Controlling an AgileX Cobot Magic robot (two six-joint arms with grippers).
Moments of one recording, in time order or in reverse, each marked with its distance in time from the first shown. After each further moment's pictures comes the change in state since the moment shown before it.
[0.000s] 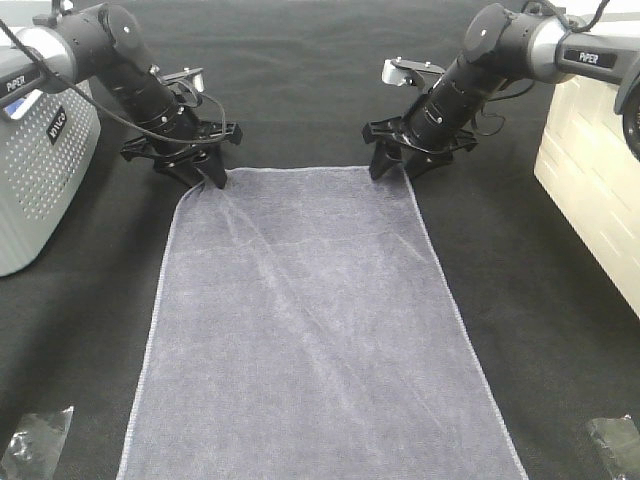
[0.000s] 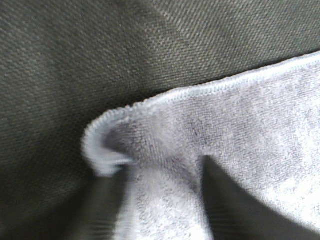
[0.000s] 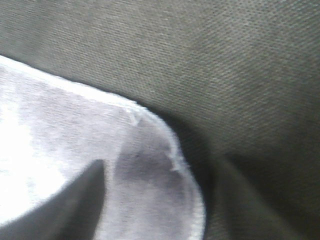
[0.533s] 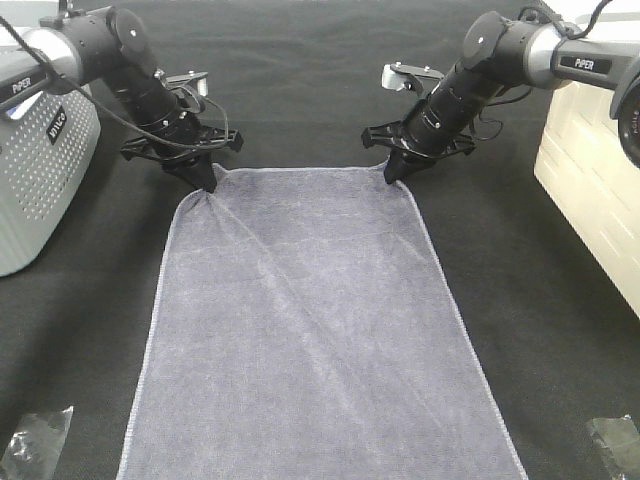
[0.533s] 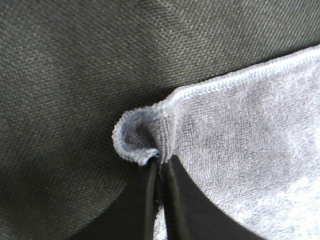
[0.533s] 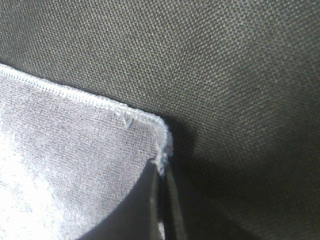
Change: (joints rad) left arm -0.010 0.004 0.000 0.064 0.005 0.017; right arm 0.000 0.013 0.000 0.000 -0.028 0.000
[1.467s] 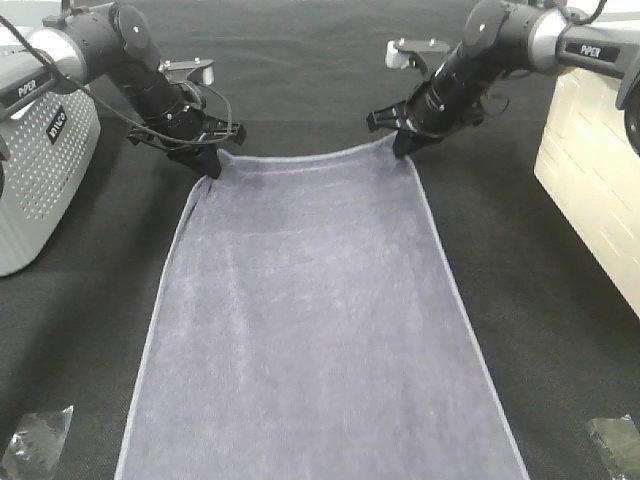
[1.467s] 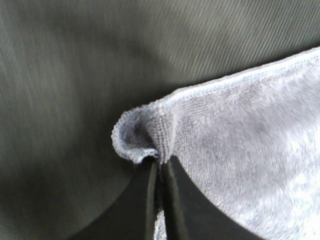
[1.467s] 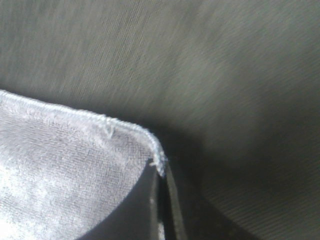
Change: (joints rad) left arm -0.002 0.022 -0.080 -0.004 -0.068 0.071; right arm 0.000 -0.034 -0.026 -0.123 -0.108 0.020
